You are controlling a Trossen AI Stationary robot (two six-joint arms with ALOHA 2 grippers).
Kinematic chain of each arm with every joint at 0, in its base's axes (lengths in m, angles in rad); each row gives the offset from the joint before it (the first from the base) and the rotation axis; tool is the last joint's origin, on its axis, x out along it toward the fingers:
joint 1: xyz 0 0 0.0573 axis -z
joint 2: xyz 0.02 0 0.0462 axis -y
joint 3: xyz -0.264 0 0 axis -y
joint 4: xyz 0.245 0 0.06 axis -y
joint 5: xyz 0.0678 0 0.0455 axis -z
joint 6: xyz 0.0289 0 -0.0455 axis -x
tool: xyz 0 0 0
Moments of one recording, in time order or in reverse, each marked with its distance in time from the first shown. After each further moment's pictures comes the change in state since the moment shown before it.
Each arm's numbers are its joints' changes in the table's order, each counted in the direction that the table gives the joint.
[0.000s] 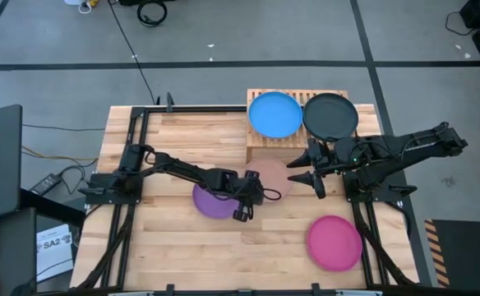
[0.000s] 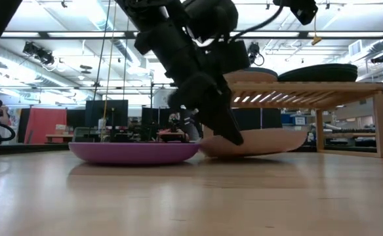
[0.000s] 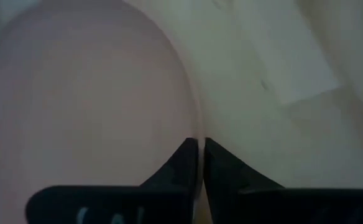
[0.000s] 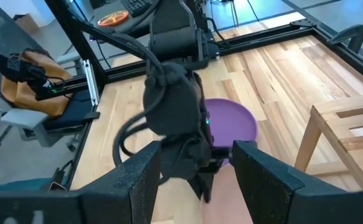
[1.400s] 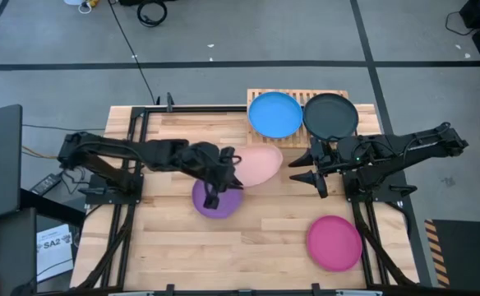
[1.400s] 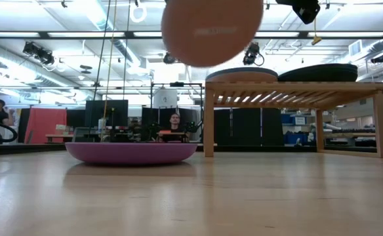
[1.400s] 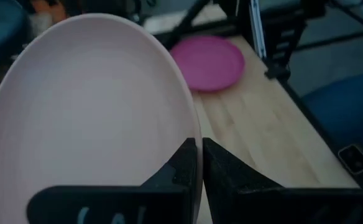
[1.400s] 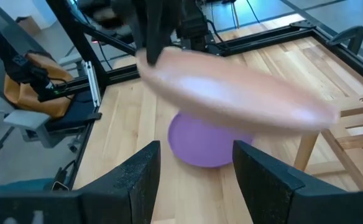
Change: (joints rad) left arm -0.007 0.579 0.000 -0.236 0.146 0.107; right arm 0.000 0.023 0.001 -0.017 -0.003 -0.003
